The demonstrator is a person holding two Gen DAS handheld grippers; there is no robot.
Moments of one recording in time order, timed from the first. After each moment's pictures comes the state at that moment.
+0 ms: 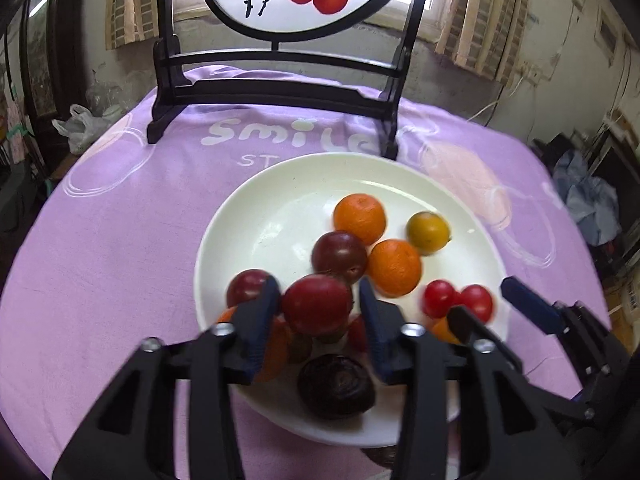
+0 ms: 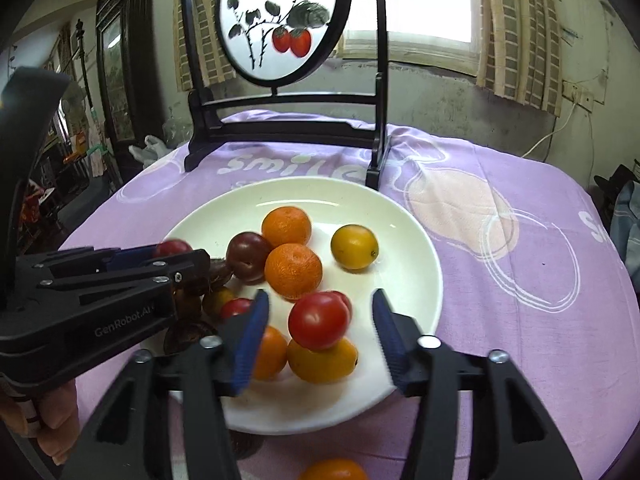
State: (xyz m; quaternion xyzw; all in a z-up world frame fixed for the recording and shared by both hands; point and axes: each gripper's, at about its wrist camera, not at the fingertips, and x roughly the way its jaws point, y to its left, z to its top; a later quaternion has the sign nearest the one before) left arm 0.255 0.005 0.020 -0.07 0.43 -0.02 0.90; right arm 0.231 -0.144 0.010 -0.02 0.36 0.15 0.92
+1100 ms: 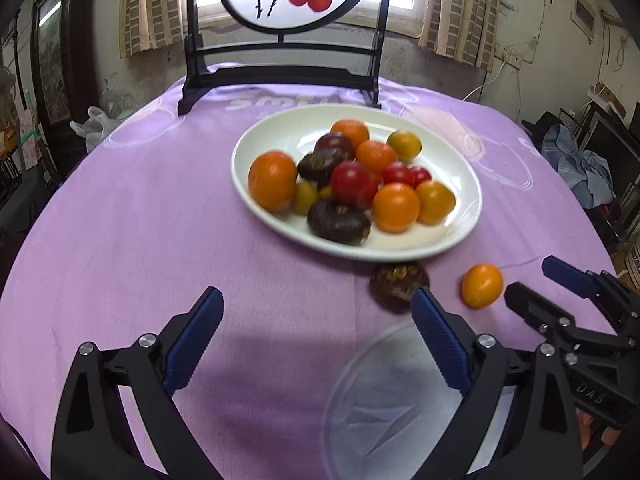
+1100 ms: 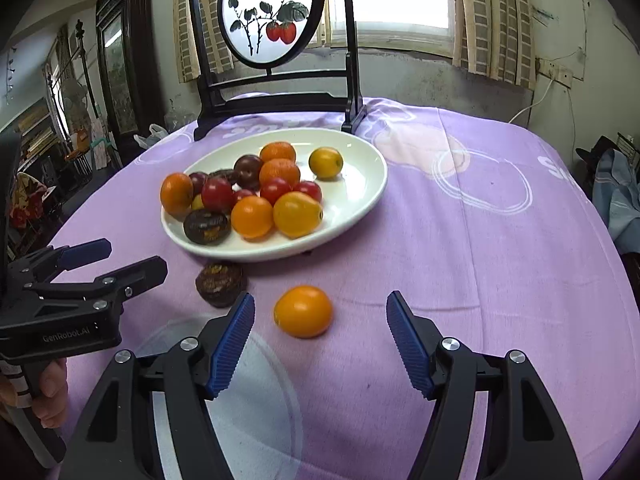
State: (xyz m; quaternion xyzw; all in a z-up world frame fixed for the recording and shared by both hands) left arm 0.131 0.001 -0.006 -0.03 0.42 -0.01 0.91; right arm 0.132 -0.193 -0.008 -0.02 0.39 0.14 0.91
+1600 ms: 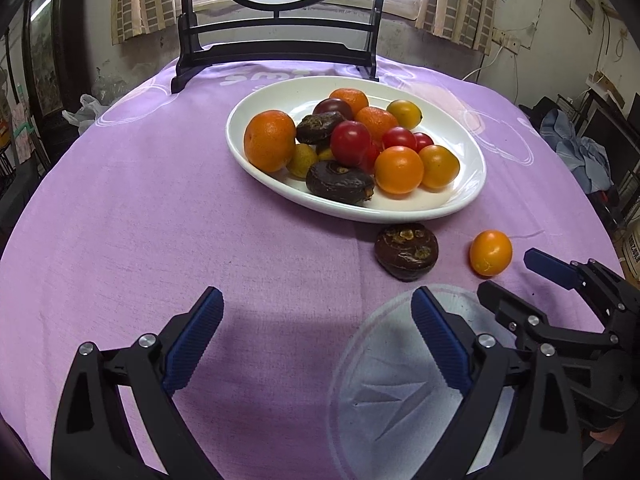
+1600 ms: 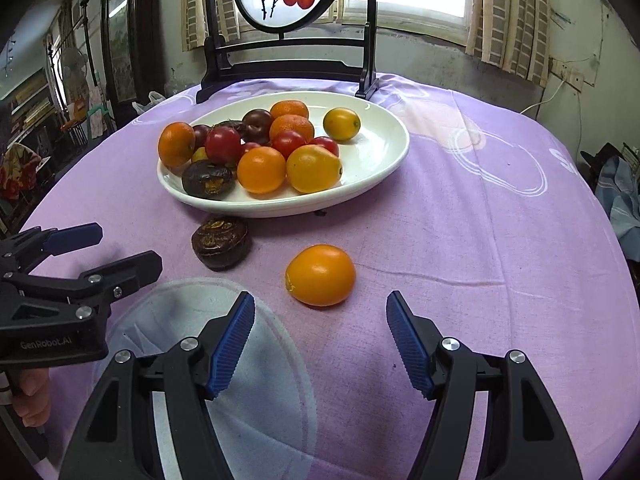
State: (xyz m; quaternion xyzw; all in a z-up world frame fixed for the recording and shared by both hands) left arm 0.127 0.002 -0.023 -0.03 0.44 -0.02 0.90; right arm 0.139 -0.173 -0.033 -0.05 0.42 0.14 0.90
